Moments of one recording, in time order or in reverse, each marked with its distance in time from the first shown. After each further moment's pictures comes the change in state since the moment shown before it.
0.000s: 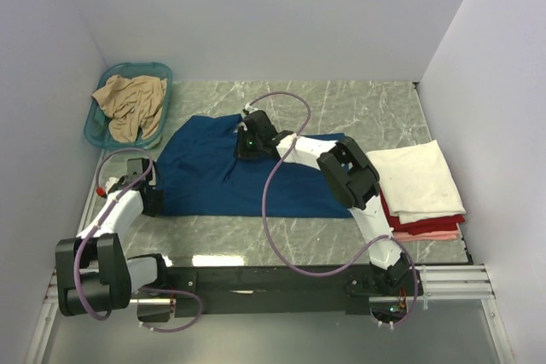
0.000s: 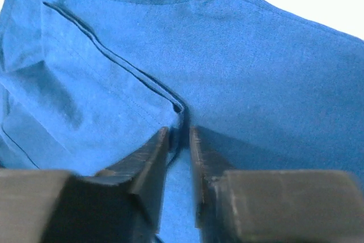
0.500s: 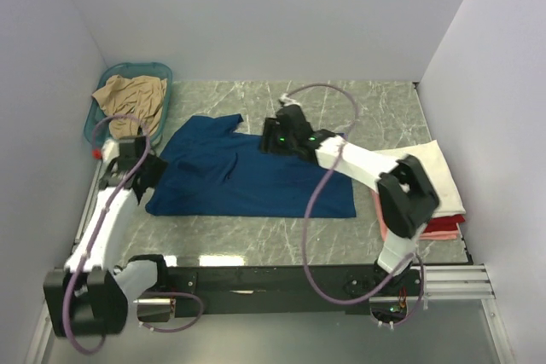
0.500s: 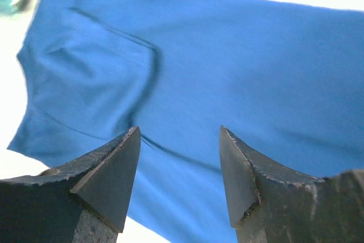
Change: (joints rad) left arm -0.044 -0.189 0.198 -0.015 0.078 0.147; right arm -0.036 -0.428 -0.284 -0.124 0.131 0.013
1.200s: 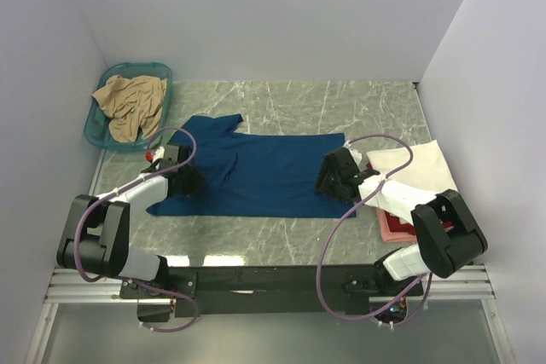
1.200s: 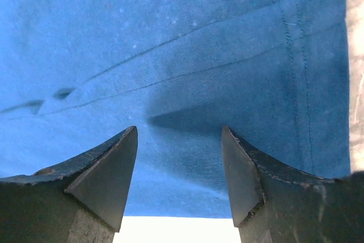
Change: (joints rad) left arm -0.285 0.425 -0.081 0.333 0.095 -0.016; right arm -0.203 -0.424 -0.673 -0.084 0.116 0.209
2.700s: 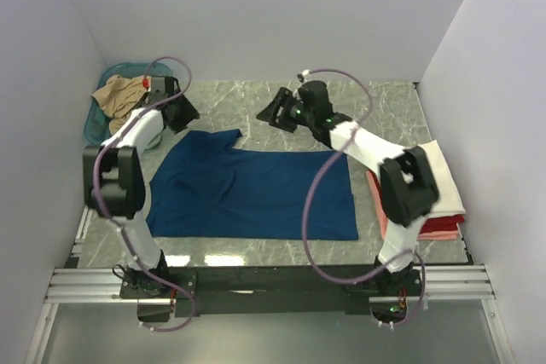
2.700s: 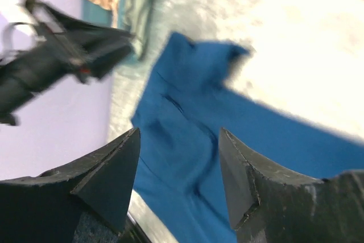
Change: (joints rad) left arm 0.157 0.385 0.719 -0.143 0.104 0.340; right arm 0.000 0.351 0.648 0.270 -0.462 0.007
